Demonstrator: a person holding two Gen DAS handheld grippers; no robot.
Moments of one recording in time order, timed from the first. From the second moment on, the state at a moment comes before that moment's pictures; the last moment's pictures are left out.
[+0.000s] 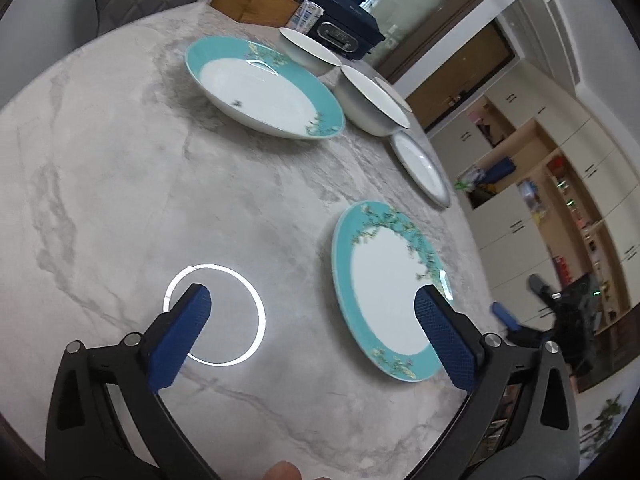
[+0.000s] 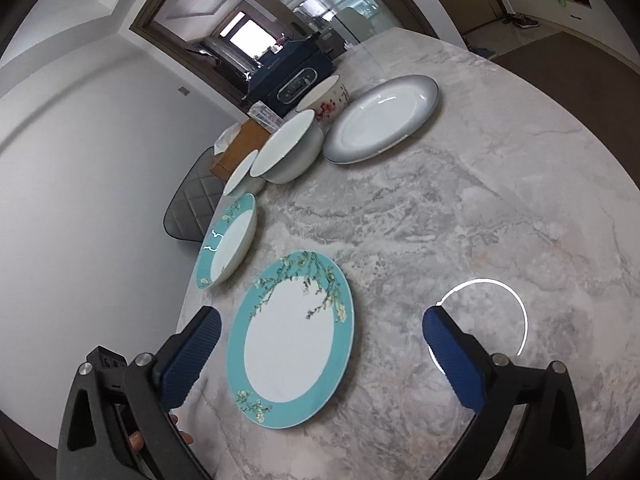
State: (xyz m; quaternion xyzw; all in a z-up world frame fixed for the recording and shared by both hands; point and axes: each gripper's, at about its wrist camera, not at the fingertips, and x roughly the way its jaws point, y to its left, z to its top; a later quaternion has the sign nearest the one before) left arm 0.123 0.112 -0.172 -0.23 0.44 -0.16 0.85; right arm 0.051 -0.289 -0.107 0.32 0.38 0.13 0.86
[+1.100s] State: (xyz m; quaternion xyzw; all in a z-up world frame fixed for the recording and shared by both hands) left arm 0.291 0.213 -0.127 -0.19 0.45 -0.09 0.87; right arm 0.275 -0.155 -0.088 0.27 0.50 0.20 0.80
